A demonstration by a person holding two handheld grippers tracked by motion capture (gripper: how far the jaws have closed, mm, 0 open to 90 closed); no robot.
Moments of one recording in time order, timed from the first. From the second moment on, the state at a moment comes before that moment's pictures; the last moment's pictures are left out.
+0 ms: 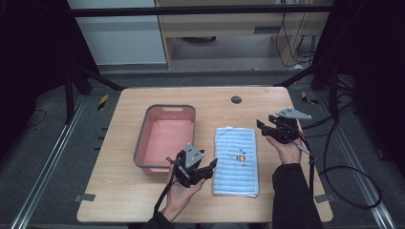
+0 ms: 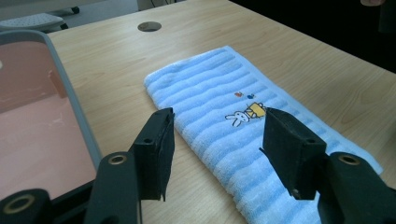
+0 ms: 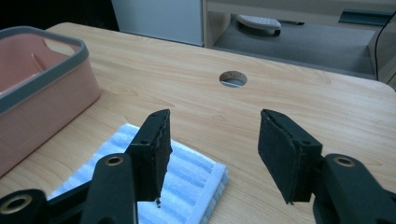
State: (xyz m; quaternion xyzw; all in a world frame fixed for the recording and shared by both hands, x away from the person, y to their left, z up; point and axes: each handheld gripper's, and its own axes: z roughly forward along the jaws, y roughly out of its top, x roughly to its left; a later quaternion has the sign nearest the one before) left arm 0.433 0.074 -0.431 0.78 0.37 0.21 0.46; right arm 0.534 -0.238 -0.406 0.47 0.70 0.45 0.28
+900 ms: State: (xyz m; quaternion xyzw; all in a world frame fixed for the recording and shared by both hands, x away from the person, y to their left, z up) left arm 0.438 0.056 -0.474 0.80 0.38 0.19 0.43; right arm 0.553 -0.230 -0.460 0.49 0.73 0.41 0.24
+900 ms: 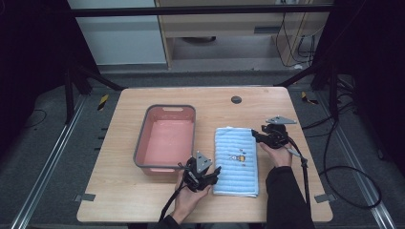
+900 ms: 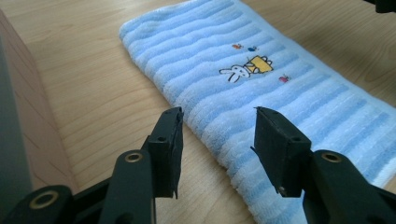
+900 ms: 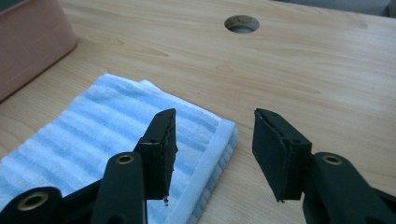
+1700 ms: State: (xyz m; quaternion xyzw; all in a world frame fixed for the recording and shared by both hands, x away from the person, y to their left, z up) left arm 0.444 0.050 -0.500 0.82 0.38 0.17 0.39; right arm 0.562 -0.223 -0.492 0.50 0.76 0.37 0.21
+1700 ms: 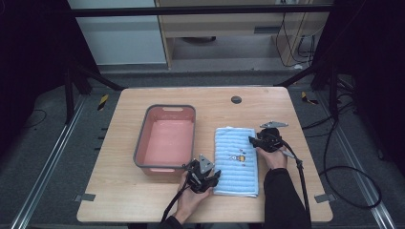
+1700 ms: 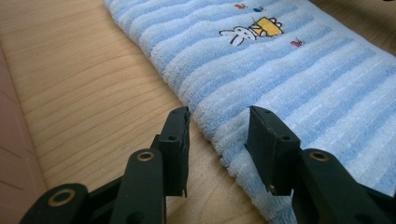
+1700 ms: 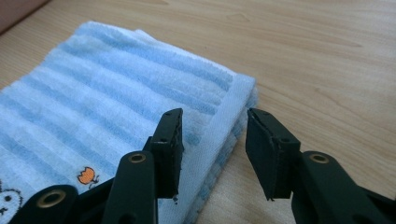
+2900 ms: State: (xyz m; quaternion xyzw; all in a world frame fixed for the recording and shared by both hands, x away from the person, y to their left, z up) left arm 0.439 0.037 -0.503 0.81 0.41 0.17 0.38; right arm 0.562 -0.220 -0.502 0.51 0.75 0.38 0.16
